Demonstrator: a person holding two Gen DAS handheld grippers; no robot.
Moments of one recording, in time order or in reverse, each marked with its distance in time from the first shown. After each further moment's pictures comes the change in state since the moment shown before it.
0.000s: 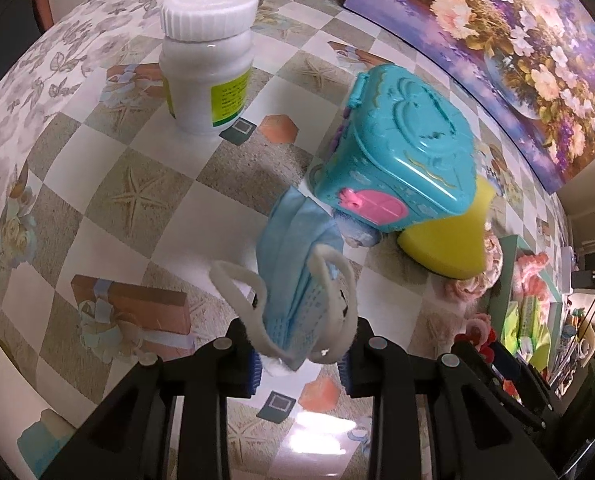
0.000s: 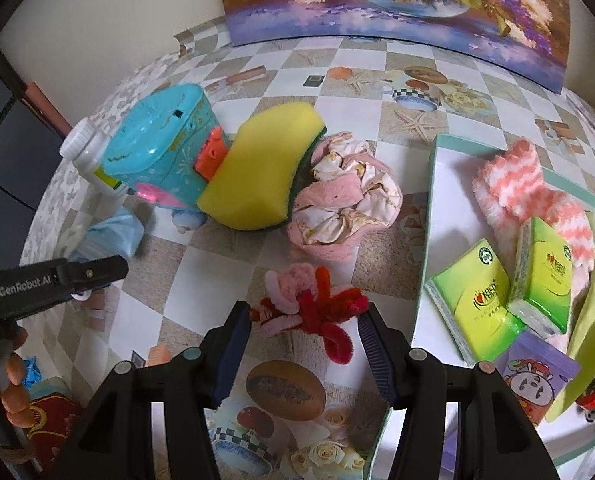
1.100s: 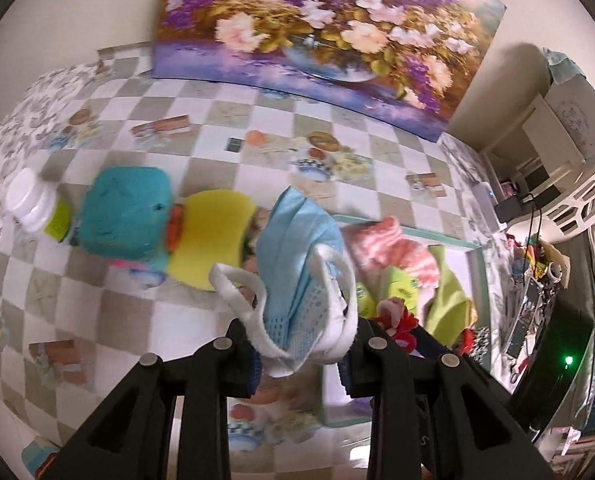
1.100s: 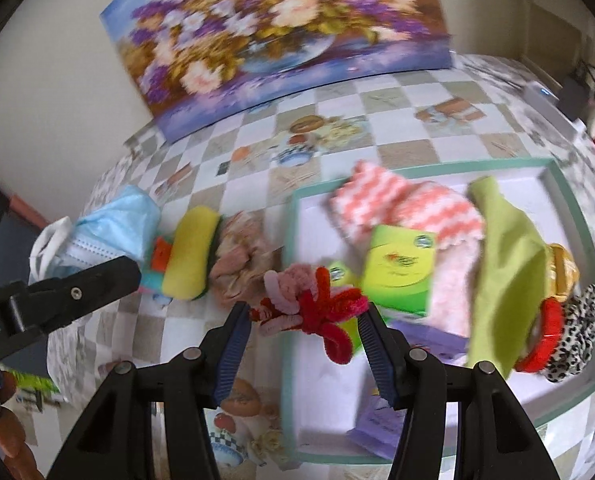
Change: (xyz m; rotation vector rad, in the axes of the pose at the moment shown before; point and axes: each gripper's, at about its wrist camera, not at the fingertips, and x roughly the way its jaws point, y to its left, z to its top) left arm -0.054 -0.192 -0.024 0.342 -0.084 -0.118; right arm -0.075 -0.099 -0.010 0.324 -0.172 0.009
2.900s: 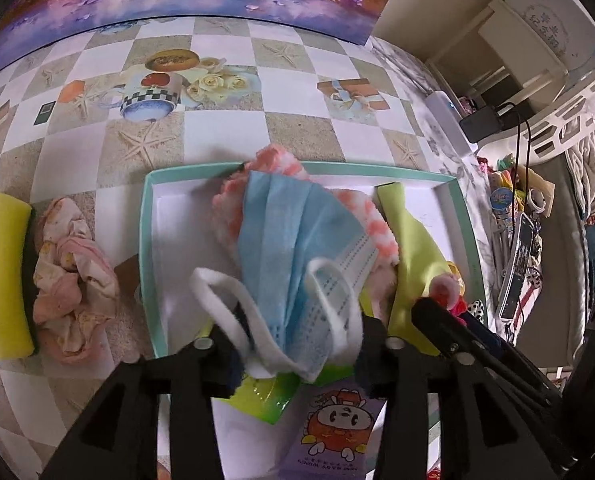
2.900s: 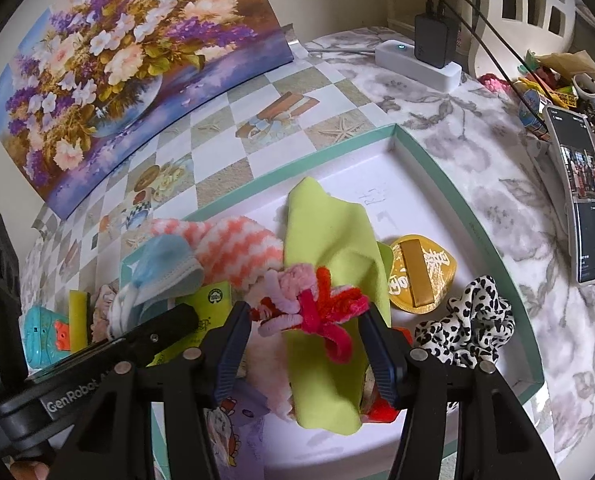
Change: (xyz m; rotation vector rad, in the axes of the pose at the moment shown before) left arm 0.137 -0.088 0.001 0.206 0.210 -0.187; right arm -0.005 -0.114 0.016 0.260 -0.031 -0.224
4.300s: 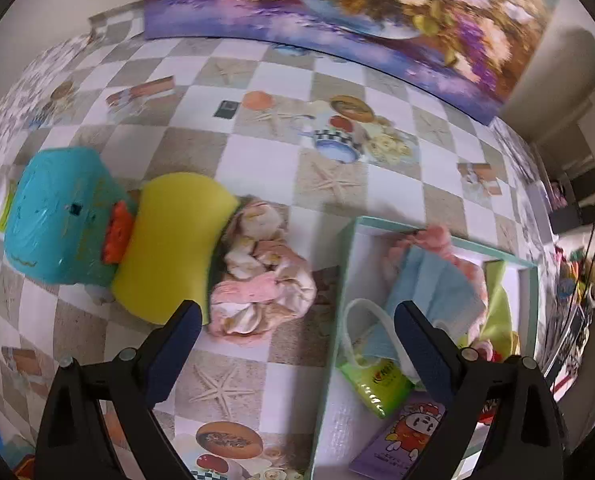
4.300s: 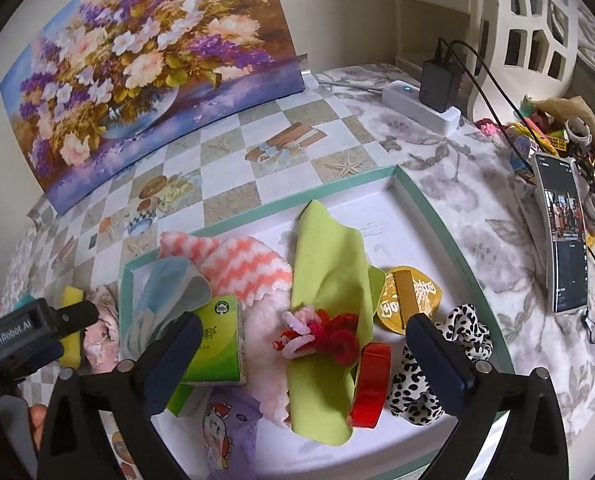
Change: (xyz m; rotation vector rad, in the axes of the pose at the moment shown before) left arm -0.060 0.069 -0.007 -0.297 -0.118 0.295; right arm -0.016 0.016 -0.001 -0.090 -0.094 -0.063
